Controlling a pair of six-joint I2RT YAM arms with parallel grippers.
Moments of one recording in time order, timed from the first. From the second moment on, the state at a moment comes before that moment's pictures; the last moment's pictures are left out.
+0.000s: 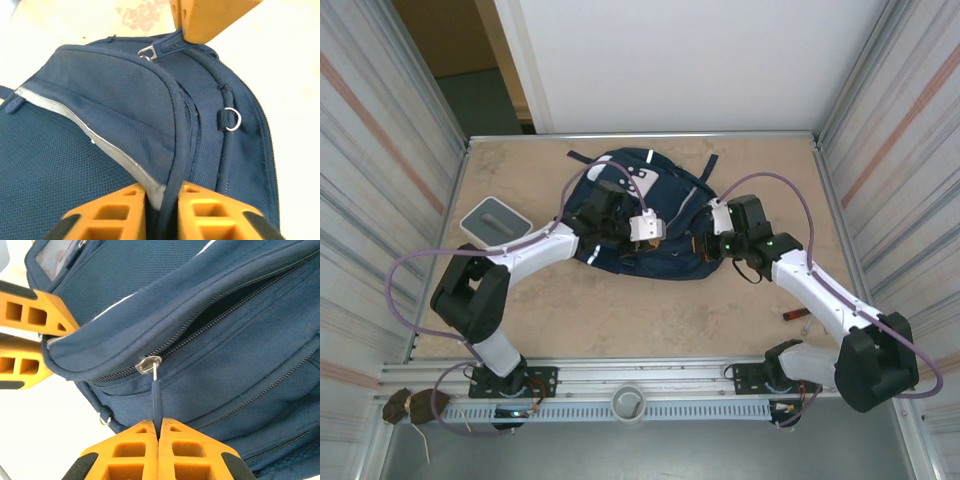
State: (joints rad) left arm -0.63 1.66 1.10 -0.17 0.53 0.80; right arm 0.42 1.20 0.81 -0.41 -0.30 0.25
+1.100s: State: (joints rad) left arm -0.75 1.70 1.20 -0.30 0.39 0.50; right arm 0.48 1.14 0.69 -0.23 -0.29 0.33
